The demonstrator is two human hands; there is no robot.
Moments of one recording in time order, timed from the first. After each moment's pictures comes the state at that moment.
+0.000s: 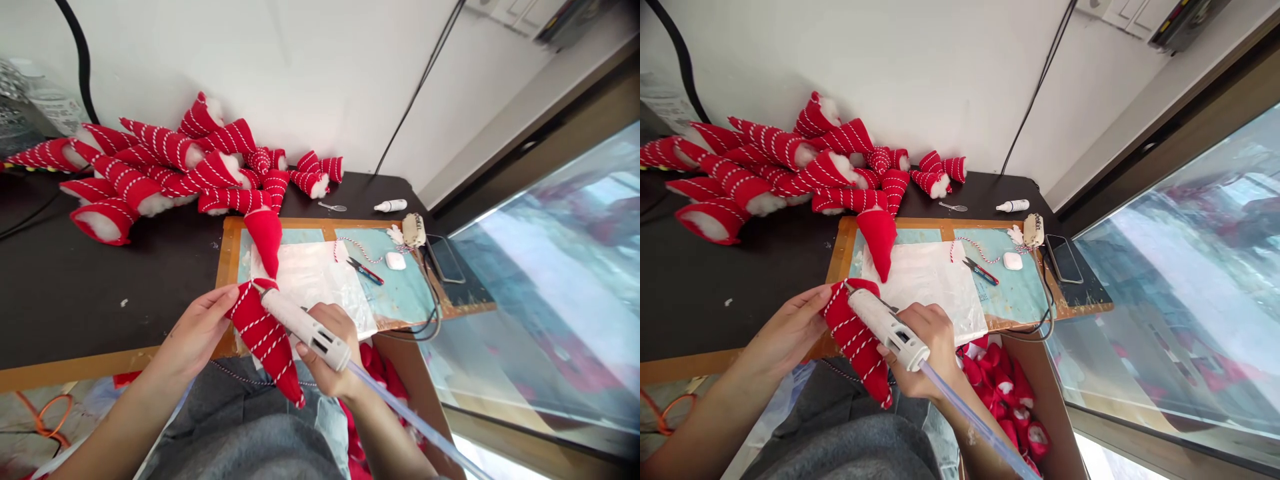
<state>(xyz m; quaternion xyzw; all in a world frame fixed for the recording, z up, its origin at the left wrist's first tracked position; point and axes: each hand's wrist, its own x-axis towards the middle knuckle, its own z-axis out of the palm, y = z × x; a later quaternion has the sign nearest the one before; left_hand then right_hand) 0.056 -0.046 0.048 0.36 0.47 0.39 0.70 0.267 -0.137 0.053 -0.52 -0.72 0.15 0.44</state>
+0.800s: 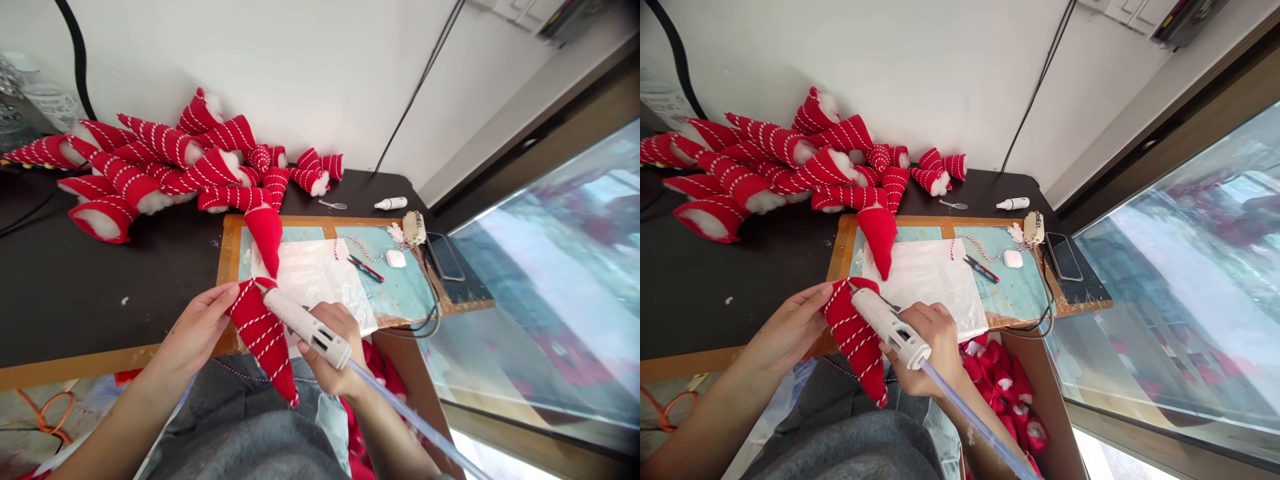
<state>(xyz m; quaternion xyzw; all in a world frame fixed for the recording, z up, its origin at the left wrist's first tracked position) 0.054 -0.044 0.045 0.35 0.47 0.40 0.71 0.269 -0.139 0.053 -0.53 -0.72 0.14 0.42</state>
